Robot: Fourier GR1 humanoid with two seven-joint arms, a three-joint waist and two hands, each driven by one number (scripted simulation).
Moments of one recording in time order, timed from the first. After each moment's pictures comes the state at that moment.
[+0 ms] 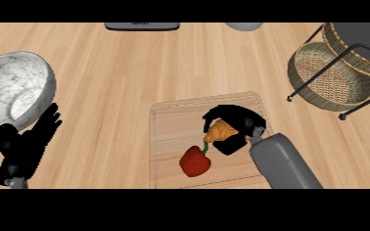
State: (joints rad) left arm 0.04 0.32 0.16 -1.38 0.06 -0.09 0.15; right arm -0.39 -0.09 0.30 -1.23 0.59 0.60 0.21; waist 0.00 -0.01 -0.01
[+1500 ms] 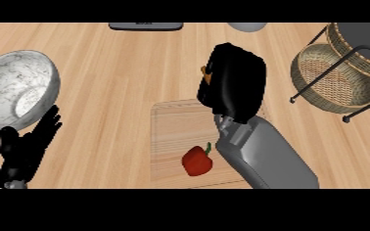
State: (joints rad) left arm 0.06 0.30 0.18 -1.39 0.03 -0.11 0.15; right arm -0.71 -0.01 0.44 -1.59 1.20 0.10 1.14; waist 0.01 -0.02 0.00
